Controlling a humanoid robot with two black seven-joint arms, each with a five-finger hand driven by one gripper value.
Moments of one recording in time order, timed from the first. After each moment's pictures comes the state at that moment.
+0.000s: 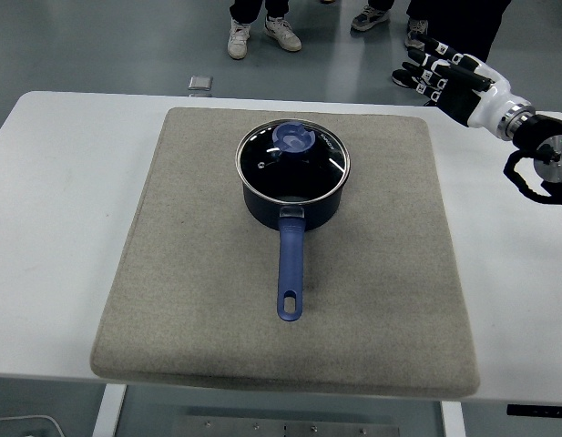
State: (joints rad) left arm 0.02 0.00 -0.01 -0.11 0.12 -0.06 0.09; right arm 1.13 -0.35 0.18 0.64 0.38 0.29 0.11
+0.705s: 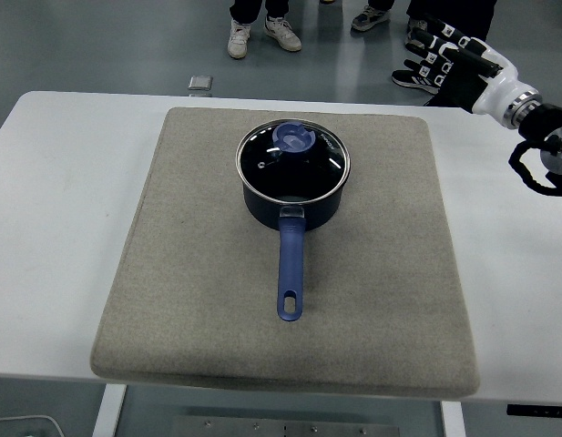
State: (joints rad) left arm 0.02 0.00 -0.01 -0.10 0.12 -0.06 0.09; right arm 1.14 -0.36 0.23 0.64 0.37 0.34 0.12
